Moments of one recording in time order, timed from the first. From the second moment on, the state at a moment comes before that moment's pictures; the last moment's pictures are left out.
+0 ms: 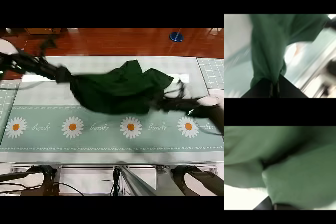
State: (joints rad) left arm 0.05 -1.44 1.47 0.64 -1.46 -1.13; right arm -0.05 -1.05 0.71 -0.38 0.93 1.17
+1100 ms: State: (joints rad) left arm 0.40 -0.70 2.08 0.57 -1.69 -1.55; right arm -0.43 -0.71 2.00 -0.83 1.70 1.65
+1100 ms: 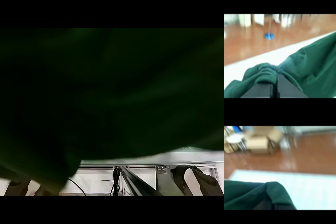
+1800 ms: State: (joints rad) left arm 0.24 -0.92 0.97 0.60 -1.38 -1.25; right arm -0.20 -1.07 1.26 -1.10 1.30 1.45
